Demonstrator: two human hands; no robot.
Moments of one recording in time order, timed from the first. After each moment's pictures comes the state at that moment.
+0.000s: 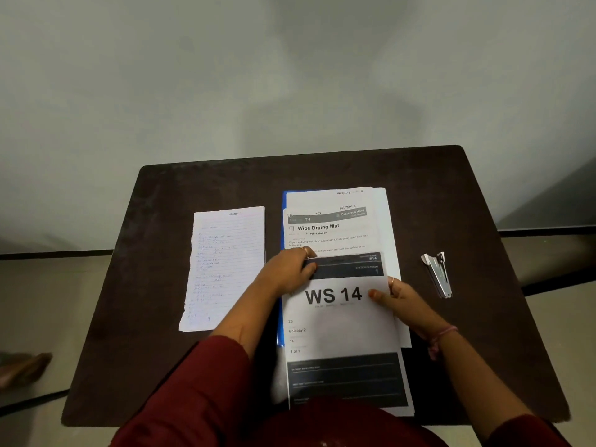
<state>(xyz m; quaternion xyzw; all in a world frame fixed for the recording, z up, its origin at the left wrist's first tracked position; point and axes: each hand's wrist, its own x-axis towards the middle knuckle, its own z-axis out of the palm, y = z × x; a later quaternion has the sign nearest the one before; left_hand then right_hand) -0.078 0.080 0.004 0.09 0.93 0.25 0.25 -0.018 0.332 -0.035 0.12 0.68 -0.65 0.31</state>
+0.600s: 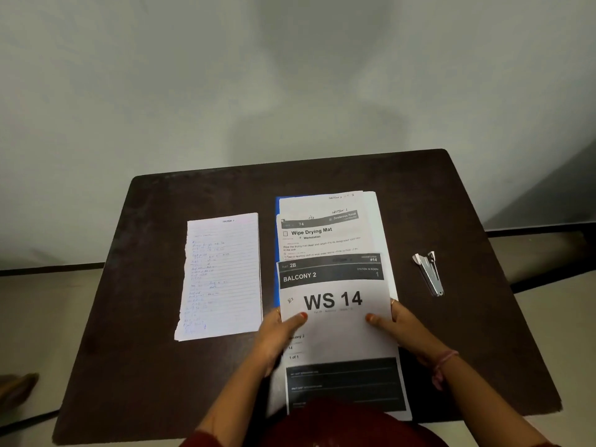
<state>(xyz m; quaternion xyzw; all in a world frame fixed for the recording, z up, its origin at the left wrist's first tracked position) 0.025 0.073 -0.038 -0.25 0.65 0.66 0.28 0.024 0.329 -0.038 0.17 0.67 -0.66 0.29</state>
